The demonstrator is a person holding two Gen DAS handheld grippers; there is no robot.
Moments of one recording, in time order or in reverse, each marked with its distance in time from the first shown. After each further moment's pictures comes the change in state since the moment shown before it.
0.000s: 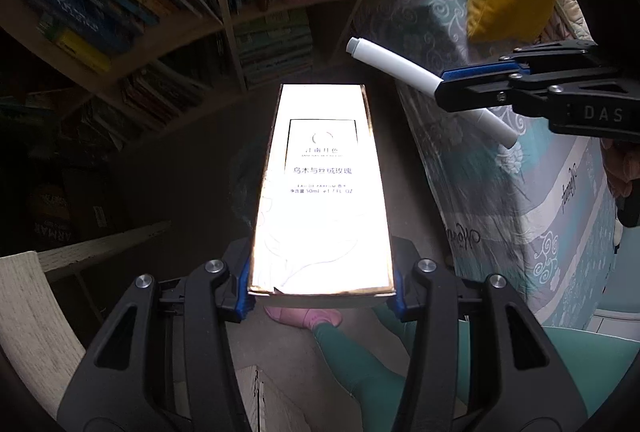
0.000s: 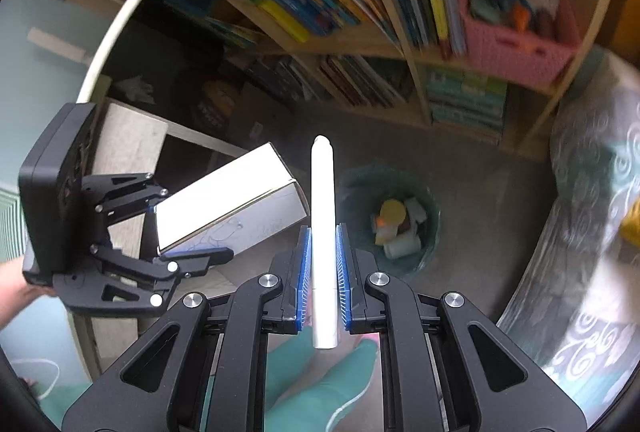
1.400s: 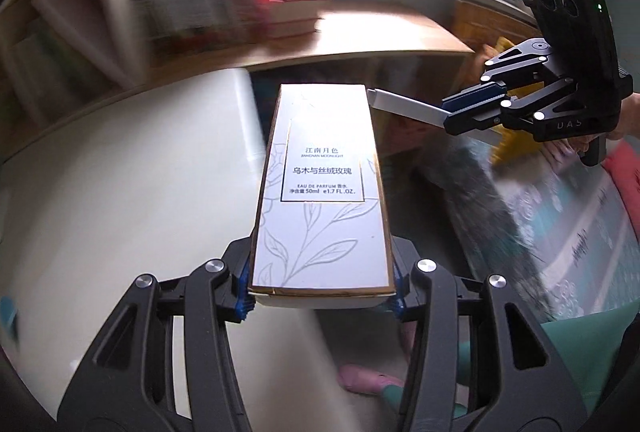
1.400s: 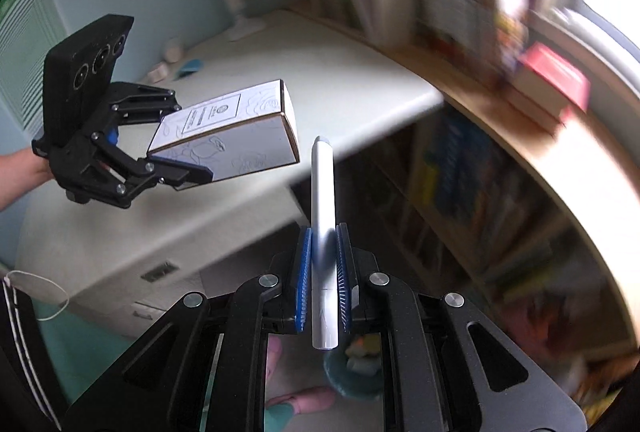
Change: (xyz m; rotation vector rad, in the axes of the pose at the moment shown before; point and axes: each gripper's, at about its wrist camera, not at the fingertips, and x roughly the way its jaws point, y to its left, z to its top) left arm -0.242 0.118 -0.080 -0.007 -0.508 0.140; right arm -0.100 0.239 0.082 -0.679 -0.197 -0.017
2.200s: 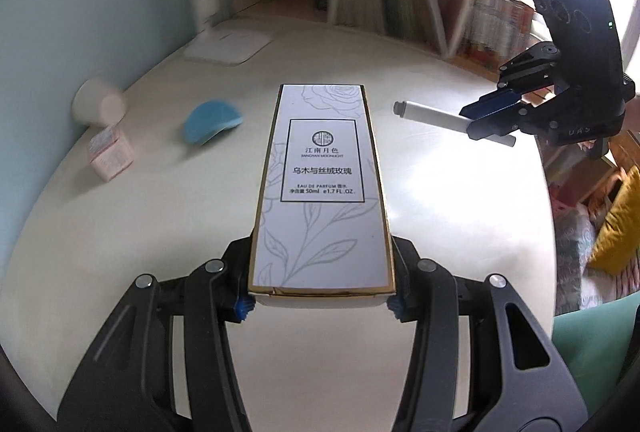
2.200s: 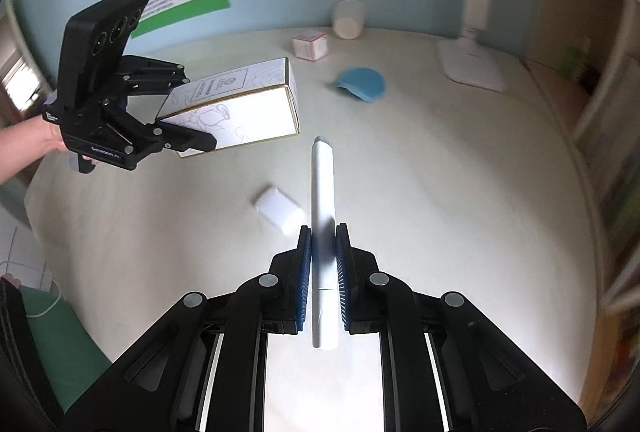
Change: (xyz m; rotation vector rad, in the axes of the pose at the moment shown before) left arm -0.167 0.197 -0.180 -0.547 -0.095 0.445; right arm 0.190 0.221 0.213 -0.643 0.113 0.375
